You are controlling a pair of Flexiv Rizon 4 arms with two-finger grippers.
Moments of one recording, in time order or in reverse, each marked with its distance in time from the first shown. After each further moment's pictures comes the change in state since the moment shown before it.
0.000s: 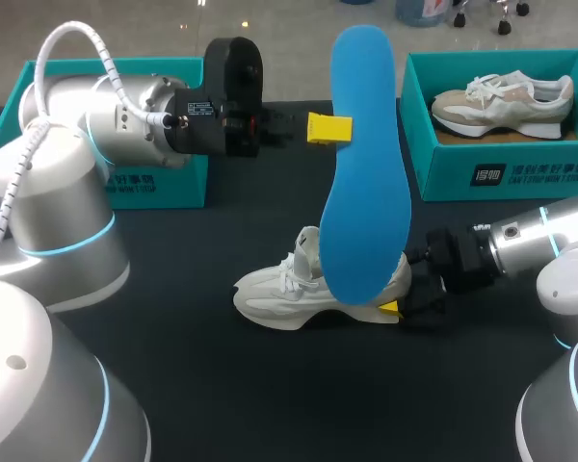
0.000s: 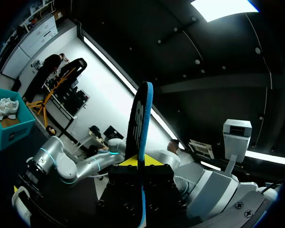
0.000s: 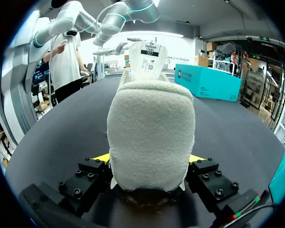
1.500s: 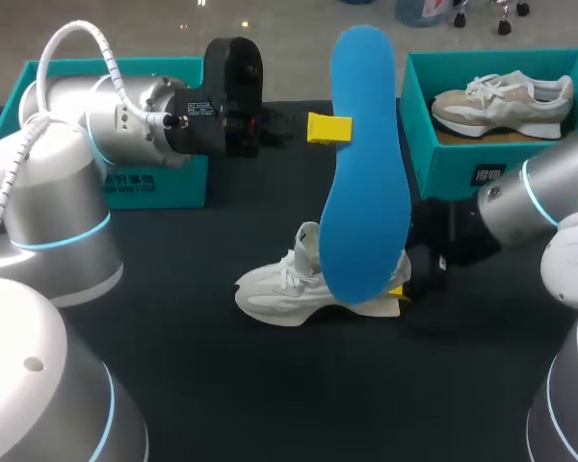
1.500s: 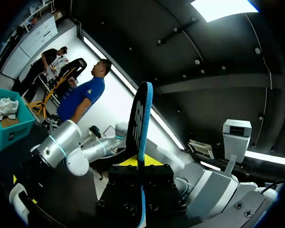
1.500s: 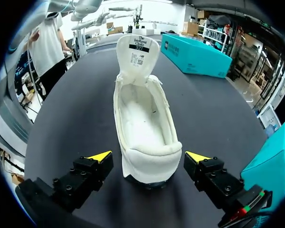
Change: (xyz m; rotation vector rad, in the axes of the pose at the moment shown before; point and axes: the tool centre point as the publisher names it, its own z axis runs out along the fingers) left arm 0.000 0.000 0.000 0.000 0.000 0.000; right arm -0.009 0.026 -0.045 0.389 -0.119 0.072
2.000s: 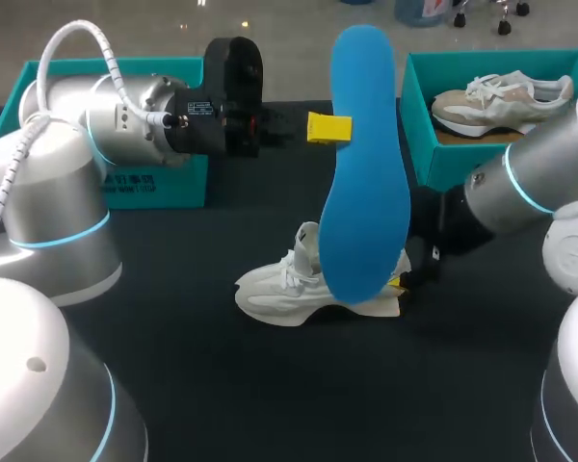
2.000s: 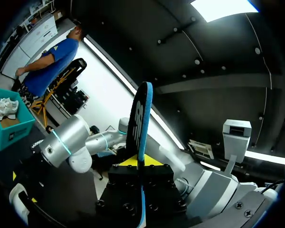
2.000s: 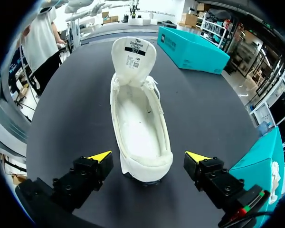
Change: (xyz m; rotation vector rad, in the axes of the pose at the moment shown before) left arm 0.000 0.000 0.000 0.000 0.000 0.000; right arm -0.002 0.016 -0.020 0.124 -0.056 -0.014
